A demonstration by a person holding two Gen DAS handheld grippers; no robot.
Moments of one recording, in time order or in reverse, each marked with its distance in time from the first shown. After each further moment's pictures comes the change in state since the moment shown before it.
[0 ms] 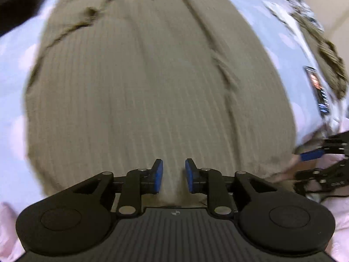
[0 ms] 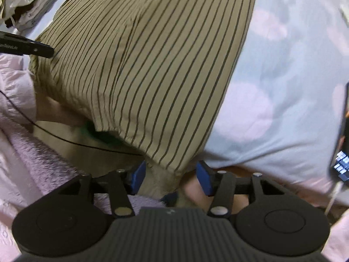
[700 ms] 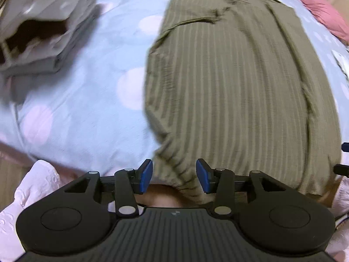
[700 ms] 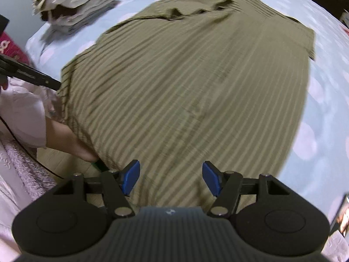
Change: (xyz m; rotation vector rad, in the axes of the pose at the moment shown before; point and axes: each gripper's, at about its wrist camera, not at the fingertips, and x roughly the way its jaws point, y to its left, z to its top) left arm -0.040 0.099 -0.062 -0.334 -0.079 0.195; right arm -0.009 0.078 0.086 -0.259 -0.181 0.031
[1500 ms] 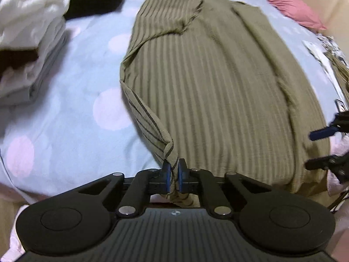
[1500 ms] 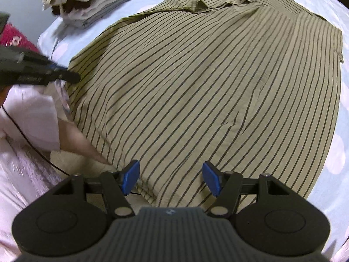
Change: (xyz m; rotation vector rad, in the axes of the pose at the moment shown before) left arm -0.006 -0.019 0.003 0.186 -0.121 -0.107; right arm 0.025 0.011 0.020 0.044 0.034 0.094
